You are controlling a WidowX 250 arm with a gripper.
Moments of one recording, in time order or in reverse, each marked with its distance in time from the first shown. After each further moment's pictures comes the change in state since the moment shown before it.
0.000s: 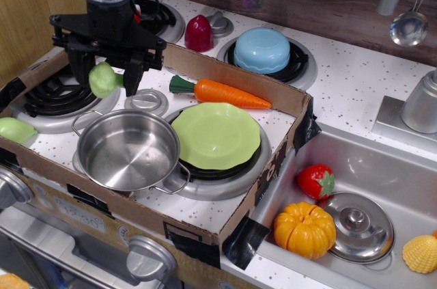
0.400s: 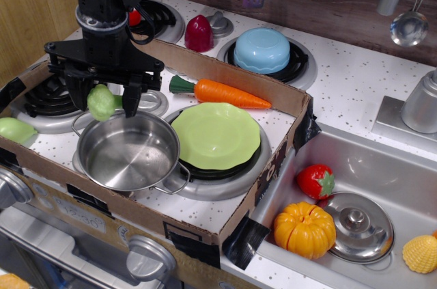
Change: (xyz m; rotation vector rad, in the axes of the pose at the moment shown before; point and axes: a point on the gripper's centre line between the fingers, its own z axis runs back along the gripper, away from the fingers) arm -0.019 -0.007 -0.009 -0.021 -0.010 0.048
